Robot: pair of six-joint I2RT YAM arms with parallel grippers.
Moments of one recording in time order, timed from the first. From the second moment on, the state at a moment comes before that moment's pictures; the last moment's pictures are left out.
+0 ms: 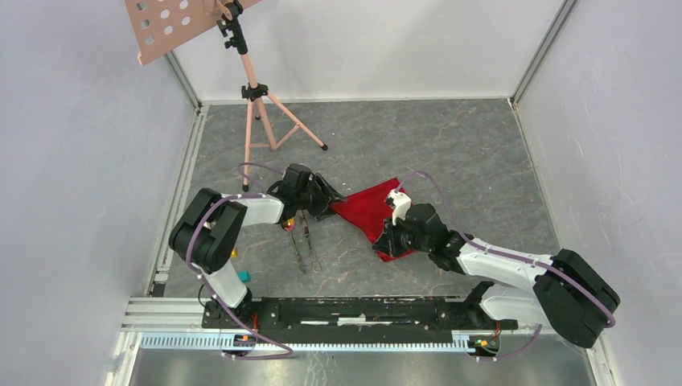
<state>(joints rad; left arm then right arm) -0.47 1.71 0.74 0.20 0.27 -1.16 0.77 1.18 0.39 0.17 -0.23 0.44</state>
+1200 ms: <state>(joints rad) -0.68 1.69 1.23 -0.69 -0.15 -1.13 0.76 1.33 0.15 0.69 -0.51 0.62</state>
